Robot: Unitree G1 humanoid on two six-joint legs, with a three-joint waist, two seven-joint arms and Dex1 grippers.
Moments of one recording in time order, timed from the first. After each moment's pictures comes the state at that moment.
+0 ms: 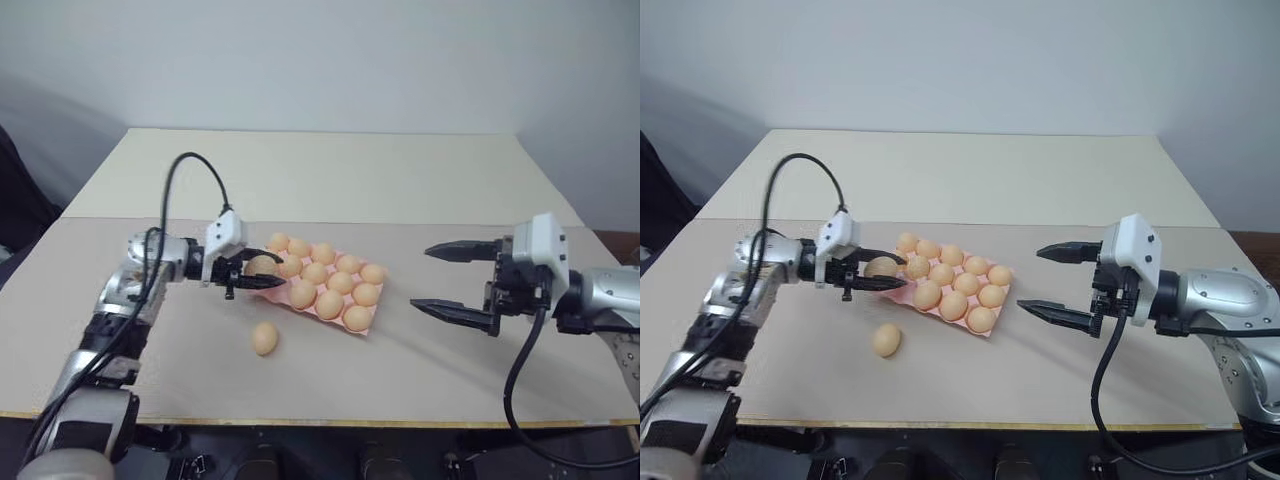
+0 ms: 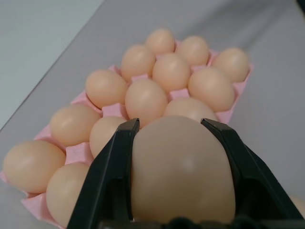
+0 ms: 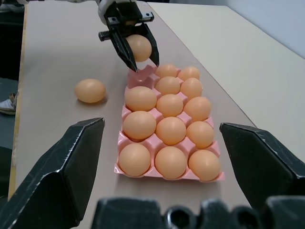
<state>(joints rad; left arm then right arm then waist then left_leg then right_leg) -0.77 0.63 -0.18 0.48 -0.20 0.07 -1.37 -0.23 -0.91 -0.26 -0.49 0.69 0.55 1.02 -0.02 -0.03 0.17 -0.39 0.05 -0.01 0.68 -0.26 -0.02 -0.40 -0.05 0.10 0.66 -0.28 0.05</state>
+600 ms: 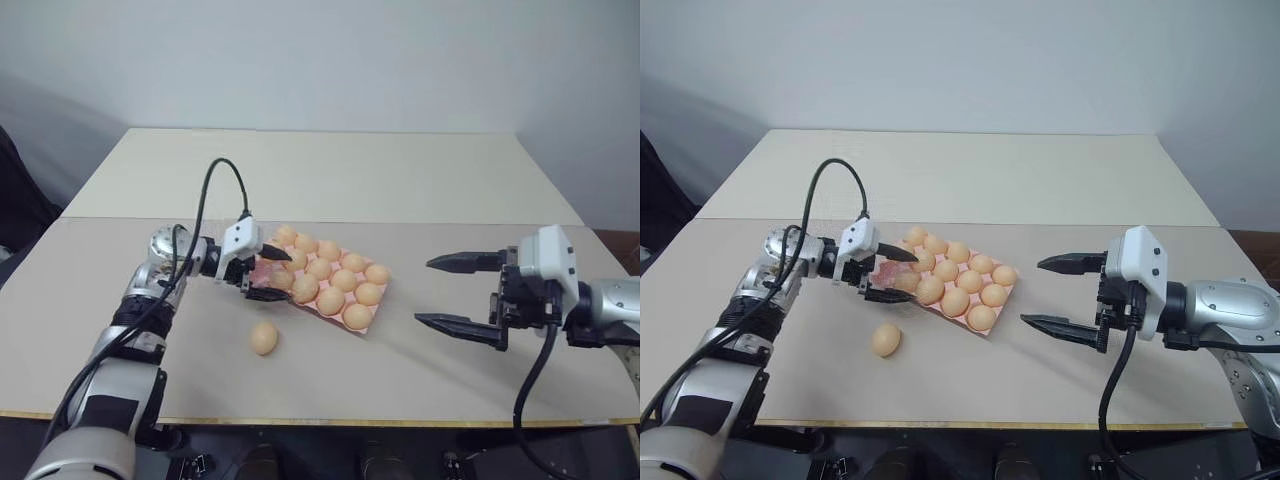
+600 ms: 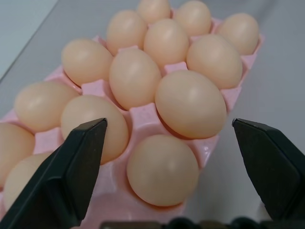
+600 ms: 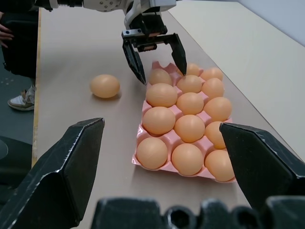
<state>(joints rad) -0.87 0.57 -0.16 0.67 -0.15 -0.02 -1.46 -0.18 -0.94 -0.29 -0.53 0.73 0.55 1.05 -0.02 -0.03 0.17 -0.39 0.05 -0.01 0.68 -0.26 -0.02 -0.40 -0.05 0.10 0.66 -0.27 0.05</state>
